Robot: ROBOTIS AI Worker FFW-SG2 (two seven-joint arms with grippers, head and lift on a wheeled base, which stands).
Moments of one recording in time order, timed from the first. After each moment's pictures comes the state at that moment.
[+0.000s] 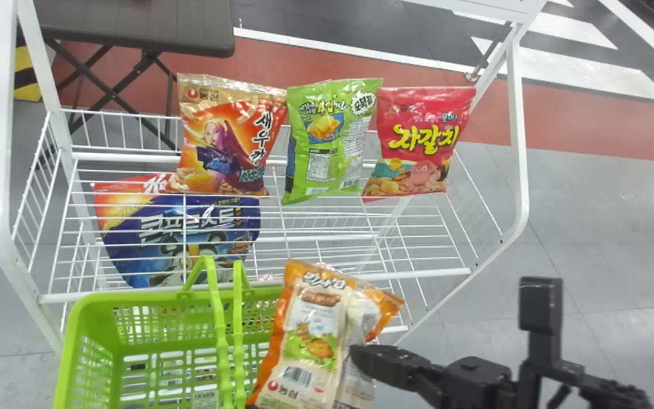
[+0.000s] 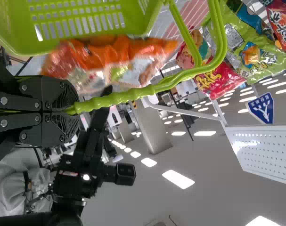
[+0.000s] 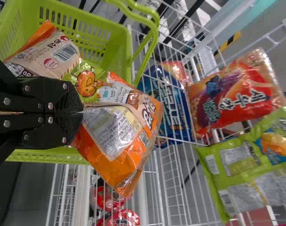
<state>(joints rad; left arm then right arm) 0.73 0.05 0.01 -2.26 0.66 0.98 -0.90 0.68 0.00 -0.37 -2.68 -0.09 1.37 0.83</state>
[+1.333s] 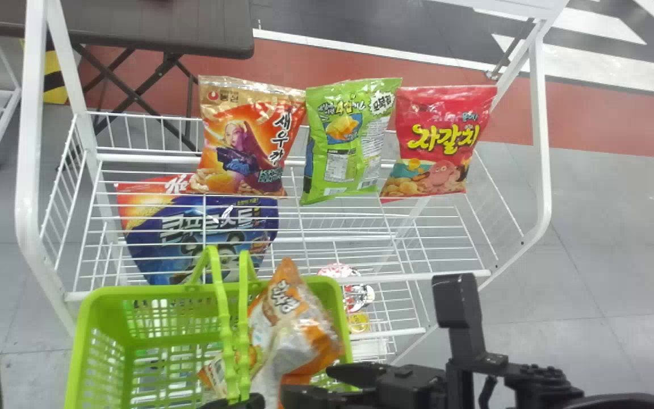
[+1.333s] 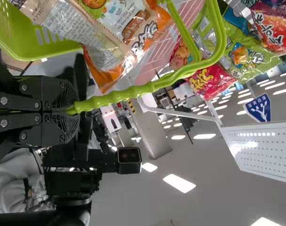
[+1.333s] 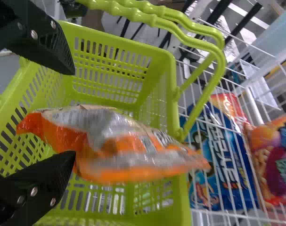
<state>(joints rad) 0.71 0.06 0.05 -2.28 0.68 1.00 -0.87 0.57 -0.02 -0.12 -2.66 0.00 1.55 0.80</state>
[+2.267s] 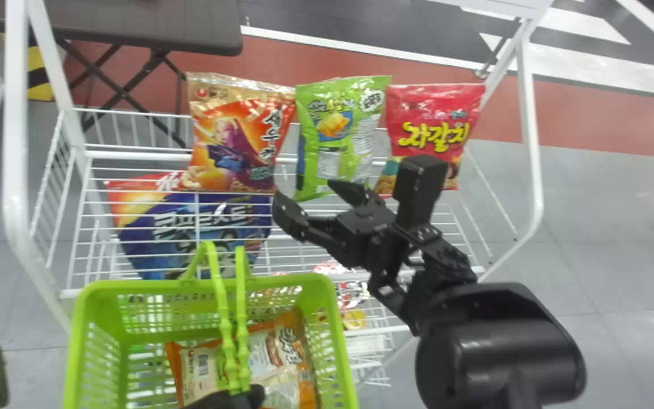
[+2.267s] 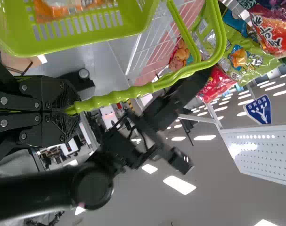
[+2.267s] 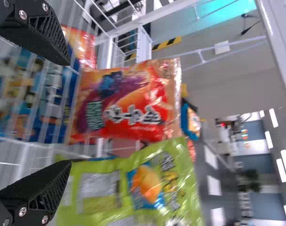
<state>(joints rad) 0.68 0.06 0.03 -2.25 0.69 1.00 -0.86 0.24 0.00 0.02 -2.09 0.01 0.61 0.43</state>
